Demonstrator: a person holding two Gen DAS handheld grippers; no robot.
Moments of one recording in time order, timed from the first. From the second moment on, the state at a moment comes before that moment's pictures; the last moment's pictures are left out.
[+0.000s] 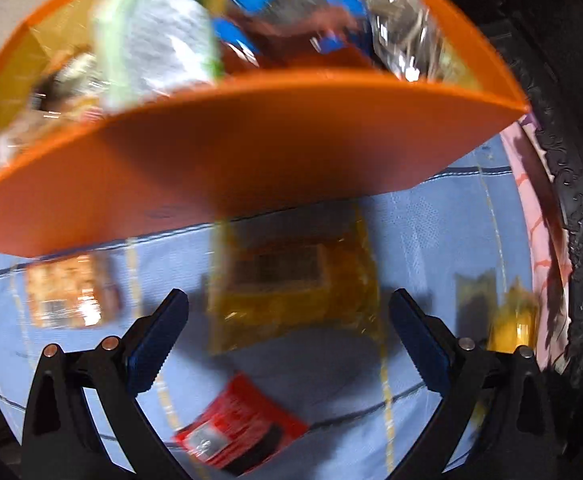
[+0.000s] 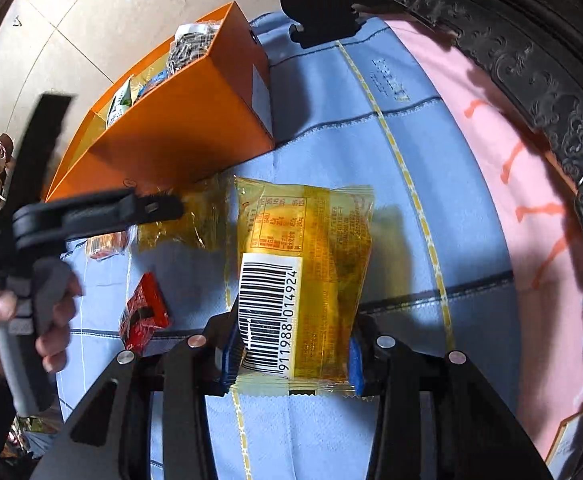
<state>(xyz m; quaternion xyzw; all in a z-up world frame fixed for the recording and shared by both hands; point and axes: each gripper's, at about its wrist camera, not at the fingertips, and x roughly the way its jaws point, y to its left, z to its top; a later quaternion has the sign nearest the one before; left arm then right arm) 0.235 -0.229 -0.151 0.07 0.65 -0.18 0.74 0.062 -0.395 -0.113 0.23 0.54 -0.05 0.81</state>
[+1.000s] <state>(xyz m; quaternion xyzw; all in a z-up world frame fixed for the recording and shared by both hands) 0.282 -0.106 0.019 0.01 0.49 -0.15 0.86 0.207 -0.332 0.009 0.17 0.42 0.04 0.89</state>
